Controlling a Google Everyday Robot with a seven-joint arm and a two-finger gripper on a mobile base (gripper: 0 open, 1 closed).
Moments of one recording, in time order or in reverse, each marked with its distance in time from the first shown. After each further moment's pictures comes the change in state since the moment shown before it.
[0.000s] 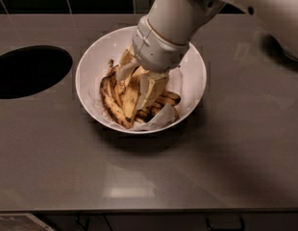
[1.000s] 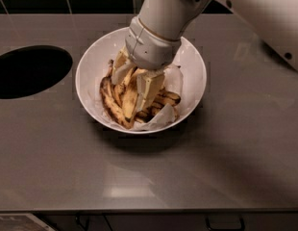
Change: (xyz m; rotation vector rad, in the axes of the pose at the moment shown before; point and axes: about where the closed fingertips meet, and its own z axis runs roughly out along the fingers) arm -0.004 -0.004 0.010 -0.090 -0.028 -0.055
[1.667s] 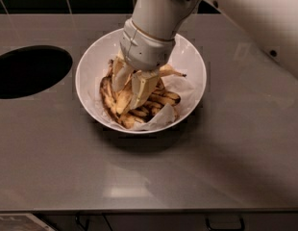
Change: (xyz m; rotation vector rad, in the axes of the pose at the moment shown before) arm -0.002 0.000 0.007 -0.049 0.014 -0.017
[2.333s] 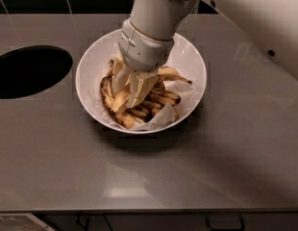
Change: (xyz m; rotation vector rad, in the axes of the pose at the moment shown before) arm 0.000 0.001 -0.001 -0.007 0.013 0.004
